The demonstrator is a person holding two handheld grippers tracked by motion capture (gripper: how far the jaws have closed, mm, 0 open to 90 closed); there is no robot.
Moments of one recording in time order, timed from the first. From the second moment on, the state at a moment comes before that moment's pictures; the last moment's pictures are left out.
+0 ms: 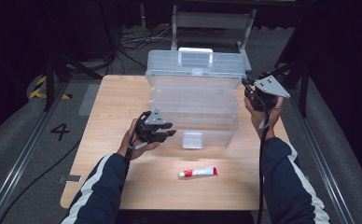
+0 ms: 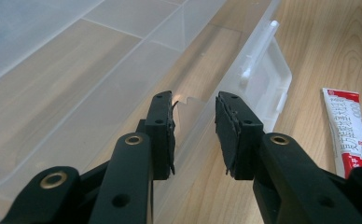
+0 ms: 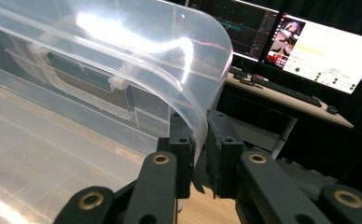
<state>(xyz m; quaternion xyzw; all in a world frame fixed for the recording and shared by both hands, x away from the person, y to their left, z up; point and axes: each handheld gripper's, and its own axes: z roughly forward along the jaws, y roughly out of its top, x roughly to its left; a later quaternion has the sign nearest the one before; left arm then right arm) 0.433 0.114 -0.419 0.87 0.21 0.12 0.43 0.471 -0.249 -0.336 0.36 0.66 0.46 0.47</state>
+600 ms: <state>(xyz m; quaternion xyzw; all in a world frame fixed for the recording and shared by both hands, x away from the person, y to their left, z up) 0.433 0.116 -0.418 0.88 0.20 0.10 0.42 0.481 -0.251 -0.326 0.37 0.67 0.46 0.46</state>
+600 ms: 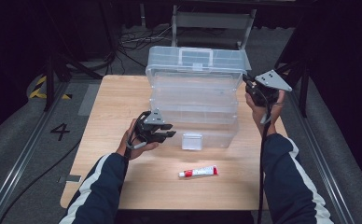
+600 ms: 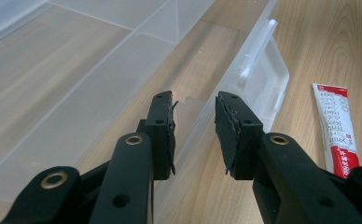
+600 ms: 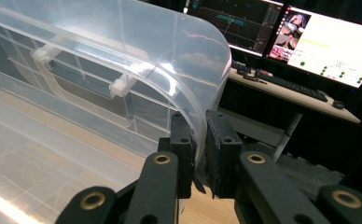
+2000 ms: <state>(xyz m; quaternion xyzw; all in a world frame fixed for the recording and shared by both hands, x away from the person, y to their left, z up) 0.432 0.119 -0.413 0.89 0.19 0.12 0.41 0.538 -0.255 -0.305 0.38 0.69 0.45 0.42</state>
